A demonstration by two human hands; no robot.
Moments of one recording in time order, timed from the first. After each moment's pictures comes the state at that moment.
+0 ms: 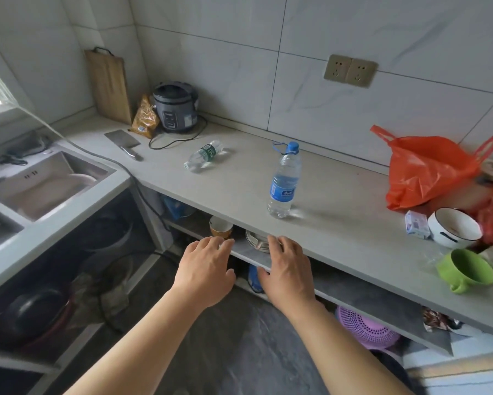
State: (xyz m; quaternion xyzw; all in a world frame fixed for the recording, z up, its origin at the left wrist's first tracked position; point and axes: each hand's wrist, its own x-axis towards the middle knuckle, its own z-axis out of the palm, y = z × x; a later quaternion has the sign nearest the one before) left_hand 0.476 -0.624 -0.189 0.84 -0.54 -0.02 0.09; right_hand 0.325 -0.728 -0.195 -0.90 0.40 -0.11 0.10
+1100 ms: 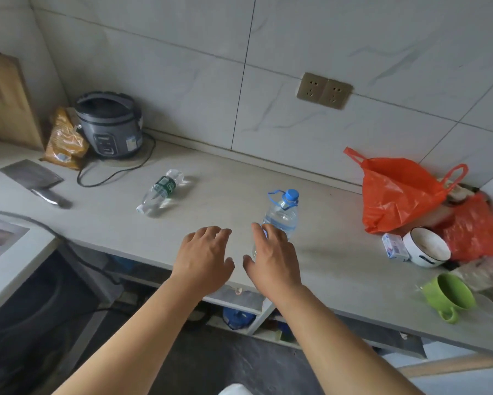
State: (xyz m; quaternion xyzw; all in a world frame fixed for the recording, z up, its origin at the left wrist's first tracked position) left_hand 0.652 -0.814 -0.182 0.76 -0.63 -0.04 0.14; right_hand 0.502 -0.870 -0.165 -0.87 0.49 -0.09 0.04
